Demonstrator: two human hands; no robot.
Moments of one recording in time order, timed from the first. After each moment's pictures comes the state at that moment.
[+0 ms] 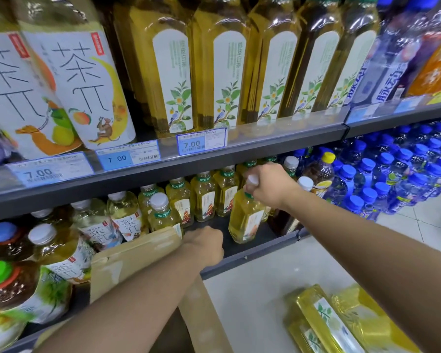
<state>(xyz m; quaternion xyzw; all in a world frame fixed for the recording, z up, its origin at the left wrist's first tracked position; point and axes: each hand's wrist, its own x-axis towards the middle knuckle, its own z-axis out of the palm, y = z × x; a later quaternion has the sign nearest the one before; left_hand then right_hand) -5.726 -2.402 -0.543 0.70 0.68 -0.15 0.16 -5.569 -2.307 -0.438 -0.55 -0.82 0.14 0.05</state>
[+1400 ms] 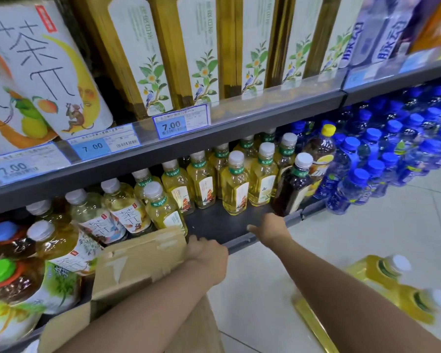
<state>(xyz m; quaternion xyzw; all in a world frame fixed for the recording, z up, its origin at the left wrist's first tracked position) -5.696 -2.451 -0.556 0.72 0.63 -0.28 0.08 -5.546 -2.359 -0.602 -0.71 -0.63 0.31 0.01</state>
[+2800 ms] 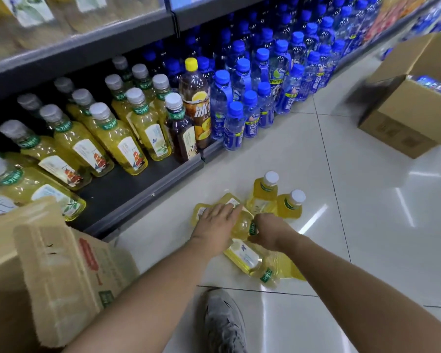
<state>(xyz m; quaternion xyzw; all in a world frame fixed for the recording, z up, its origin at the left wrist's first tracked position) -5.468 -2.490 -0.663 0.88 0.45 -0.09 0.13 -5.291 -2.517 -0.628 -0.68 -0.66 0.28 -0.11</state>
